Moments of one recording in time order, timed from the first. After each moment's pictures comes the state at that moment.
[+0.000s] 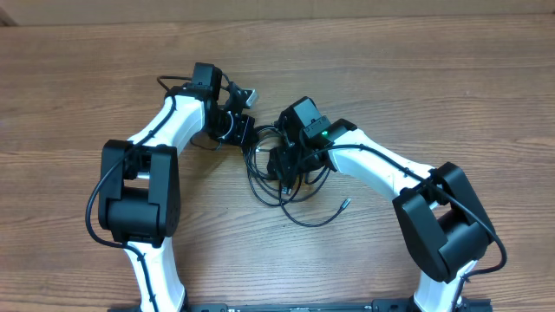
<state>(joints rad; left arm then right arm) -0.16 2.10 1.44 -0.71 0.58 0.13 0.59 1.95 1.28 -0.54 -0.31 0.31</state>
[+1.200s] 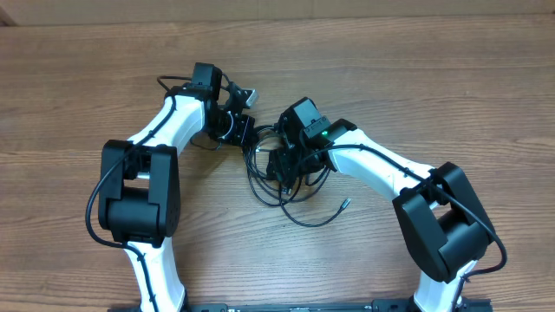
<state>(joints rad) -0.16 2.10 1.44 -0.71 0.58 0.13 0.60 1.95 1.28 -0.55 -0.34 0.30</state>
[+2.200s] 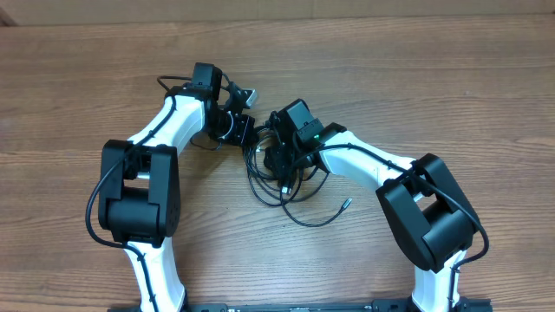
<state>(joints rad) -0.16 2.10 1.44 -0.71 0.58 0.13 0.61 2.03 1.27 -0.38 -0.25 0.21</state>
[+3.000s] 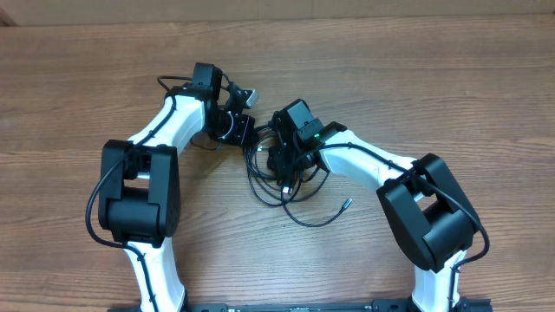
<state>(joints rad) -0.16 2.10 1.44 -0.71 0.58 0.13 0.61 2.03 1.28 -0.43 -0.25 0.27</state>
